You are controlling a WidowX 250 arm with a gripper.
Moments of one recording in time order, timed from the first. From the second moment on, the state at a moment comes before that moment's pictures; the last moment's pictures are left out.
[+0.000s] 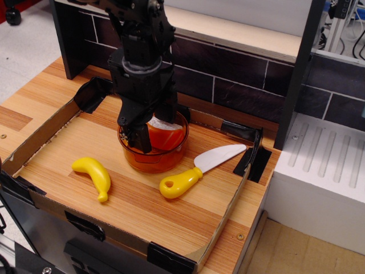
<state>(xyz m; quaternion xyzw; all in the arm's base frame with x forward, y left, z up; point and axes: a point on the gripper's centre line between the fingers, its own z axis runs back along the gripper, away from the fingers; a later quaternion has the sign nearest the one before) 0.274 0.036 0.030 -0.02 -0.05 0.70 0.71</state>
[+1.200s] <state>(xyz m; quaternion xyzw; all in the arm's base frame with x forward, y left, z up) 0.273 0.039 0.023 -0.01 -0.04 0.71 0.70</state>
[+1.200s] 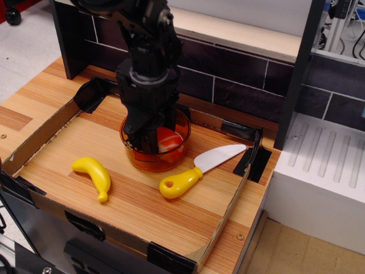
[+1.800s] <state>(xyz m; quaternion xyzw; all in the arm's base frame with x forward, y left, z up) 0.246 0.053 0.118 -0.09 -0.05 0.70 0.71</state>
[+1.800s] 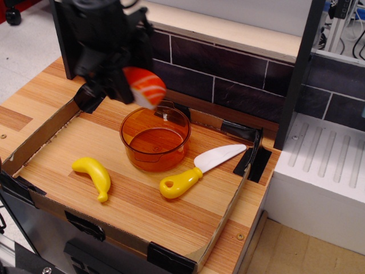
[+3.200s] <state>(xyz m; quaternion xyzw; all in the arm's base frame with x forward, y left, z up) 0.190 -0.016 0.020 0.01 -0.05 0.64 0.76</state>
